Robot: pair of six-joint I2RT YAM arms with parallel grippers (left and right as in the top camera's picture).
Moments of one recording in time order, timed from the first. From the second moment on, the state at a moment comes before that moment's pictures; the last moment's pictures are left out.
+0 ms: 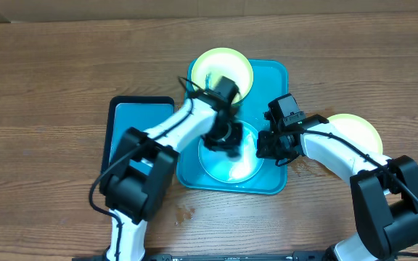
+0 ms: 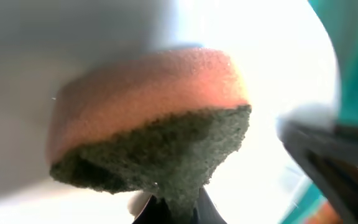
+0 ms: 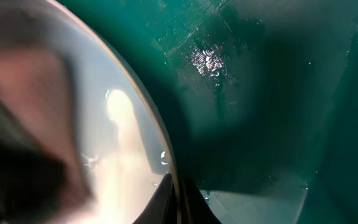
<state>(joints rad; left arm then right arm) -0.58 2.09 1.43 -0.81 0.41 -0.44 0.37 1.74 0.95 -0.55 -0.23 0.41</state>
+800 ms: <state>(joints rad) -0.58 2.06 1.45 -1.05 -0.11 -0.48 0.37 1.74 0.95 -0.55 -0.23 0.41</state>
